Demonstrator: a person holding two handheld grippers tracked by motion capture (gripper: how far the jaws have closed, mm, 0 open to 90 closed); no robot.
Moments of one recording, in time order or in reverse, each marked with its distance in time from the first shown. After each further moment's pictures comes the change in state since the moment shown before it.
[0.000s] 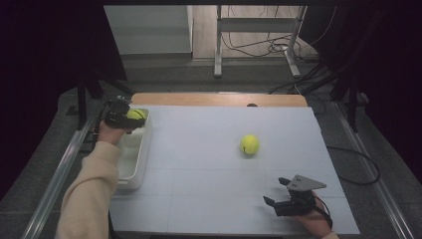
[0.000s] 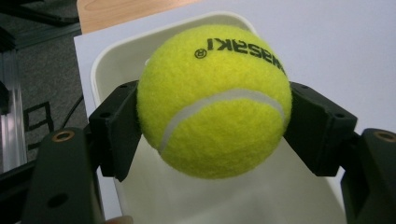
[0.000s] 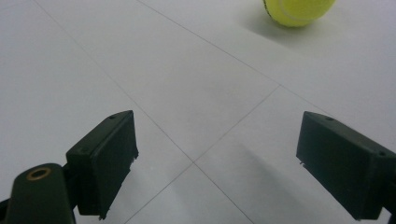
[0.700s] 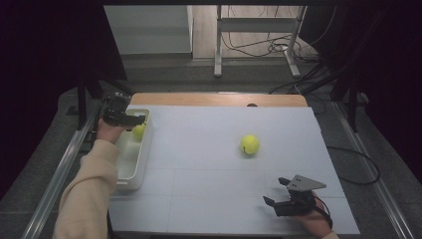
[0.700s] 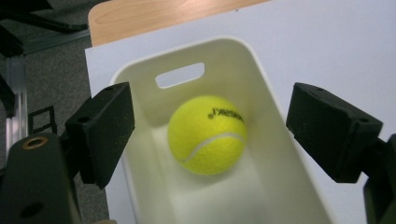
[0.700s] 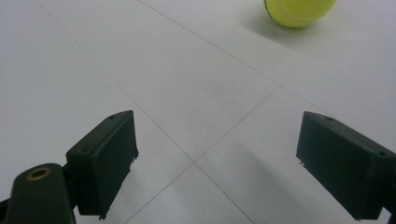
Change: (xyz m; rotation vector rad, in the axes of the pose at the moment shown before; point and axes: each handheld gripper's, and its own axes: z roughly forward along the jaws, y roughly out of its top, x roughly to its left) left arm -0.001 0.005 -0.014 -0.053 0.006 -0.016; right arm 0.000 0.000 0.000 -0.002 0.001 -0.003
